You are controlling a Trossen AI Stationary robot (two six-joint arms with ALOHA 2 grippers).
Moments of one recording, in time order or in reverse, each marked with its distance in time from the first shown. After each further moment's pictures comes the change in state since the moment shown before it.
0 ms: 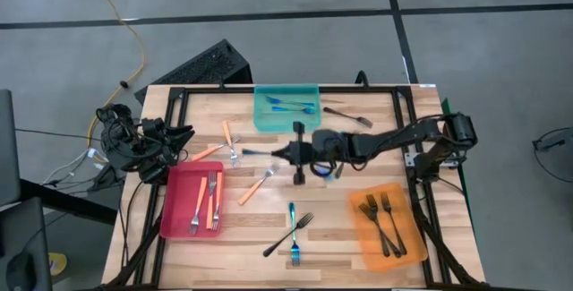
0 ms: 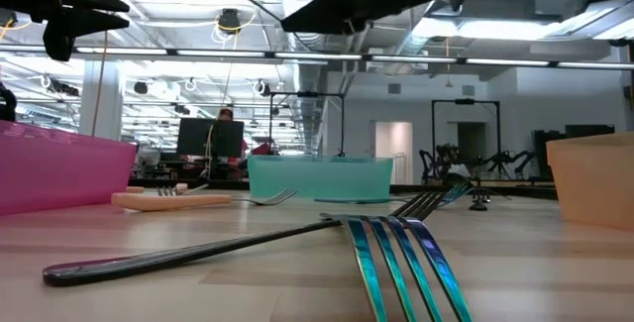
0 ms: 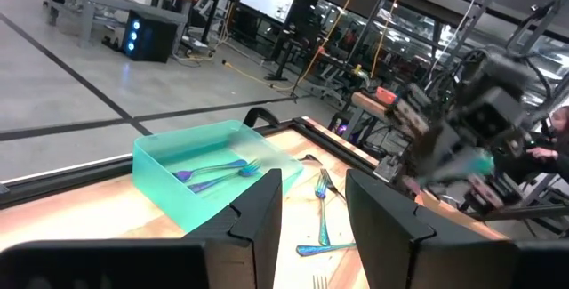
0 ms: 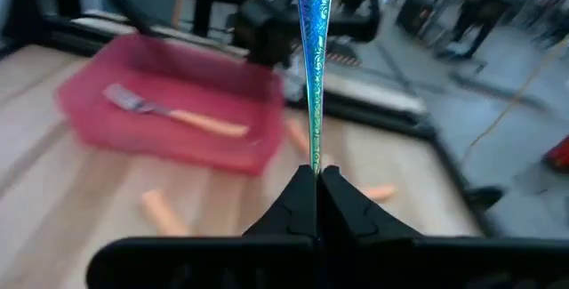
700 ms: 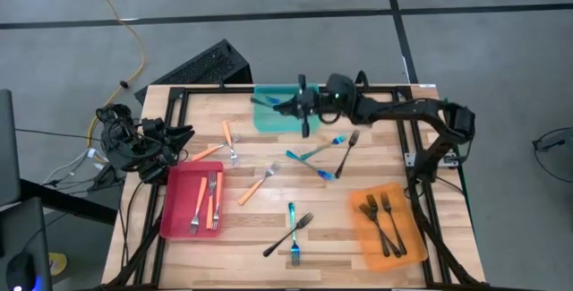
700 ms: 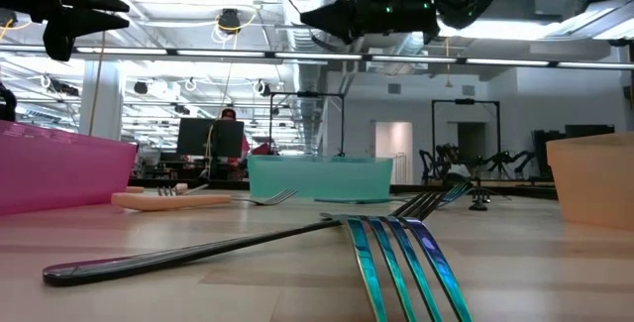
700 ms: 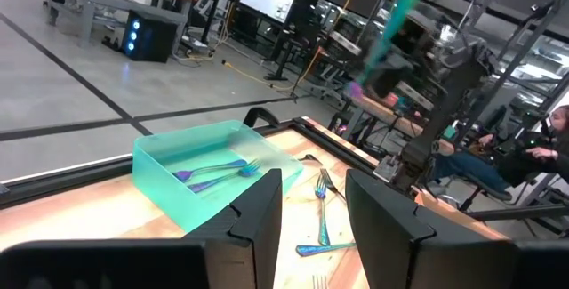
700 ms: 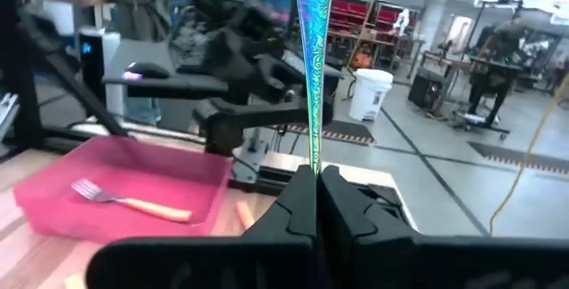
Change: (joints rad) left arm 0.000 0.000 0.000 0.000 0.000 0.000; right arm -0.411 0.006 0.034 0.214 -0.564 0.107
